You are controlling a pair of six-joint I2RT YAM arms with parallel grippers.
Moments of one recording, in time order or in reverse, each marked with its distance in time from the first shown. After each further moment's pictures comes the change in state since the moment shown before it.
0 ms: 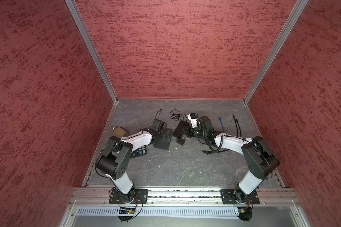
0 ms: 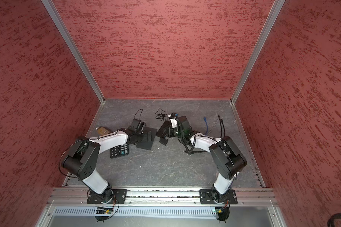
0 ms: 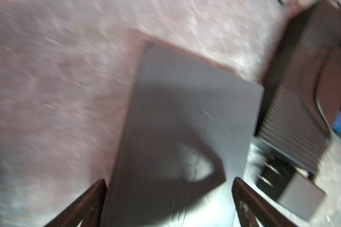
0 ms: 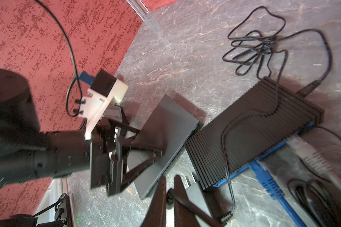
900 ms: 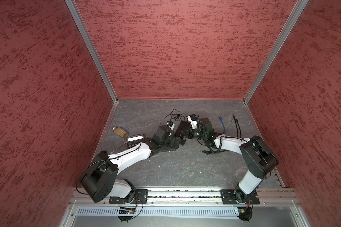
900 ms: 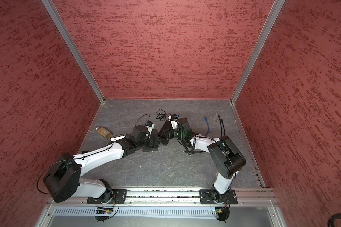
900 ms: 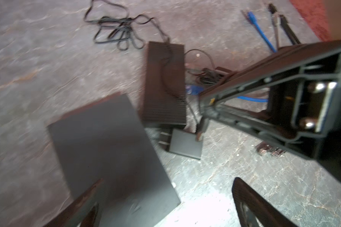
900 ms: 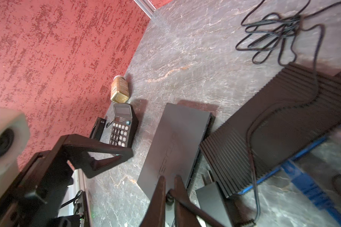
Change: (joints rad) left arm -0.224 -0.240 -0.138 0.253 -0.028 0.225; right arm 0.001 0.011 -0.047 0.101 -0.067 0.092
